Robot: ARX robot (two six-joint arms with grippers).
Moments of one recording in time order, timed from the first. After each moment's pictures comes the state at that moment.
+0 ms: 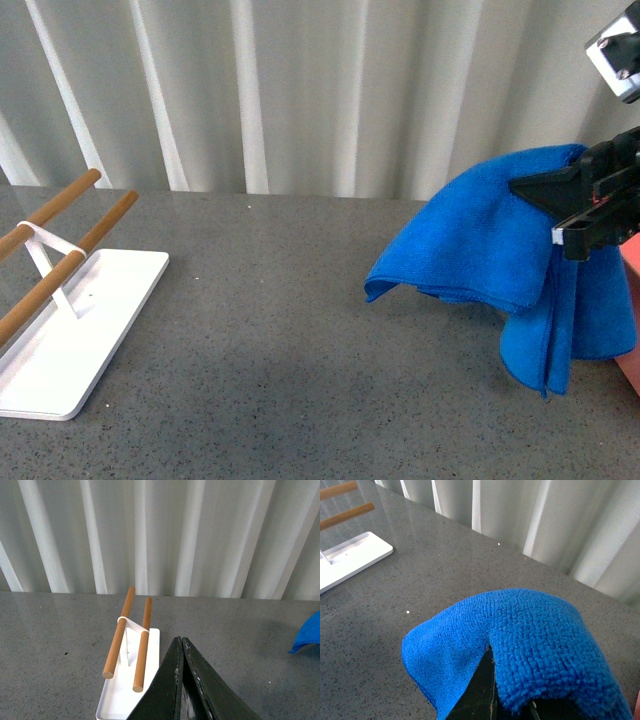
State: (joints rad) left arm 0.00 0.19 0.02 0.20 0.00 -0.01; right arm 0.08 1.69 0.73 0.56 -0.49 -0.26
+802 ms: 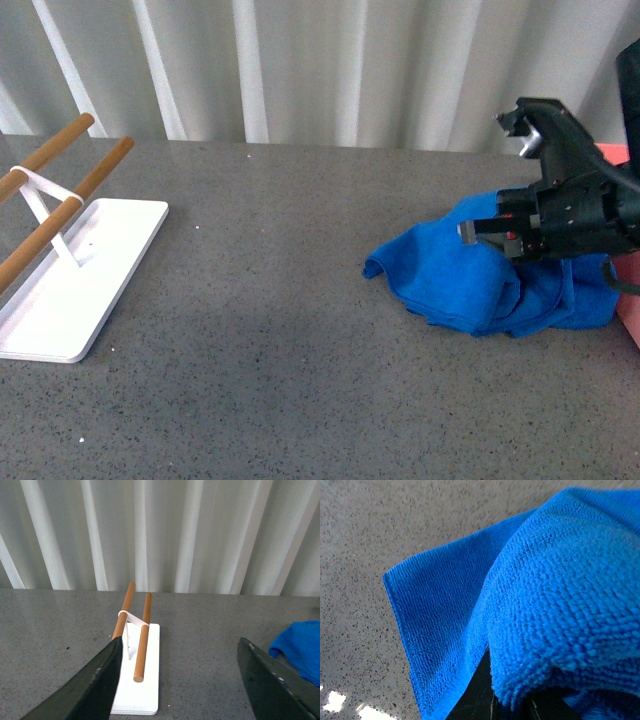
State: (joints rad) left arm 0.00 0.00 0.02 0.00 0.00 -0.01; right arm 0.18 2.08 0.98 0.28 -0.21 0.04
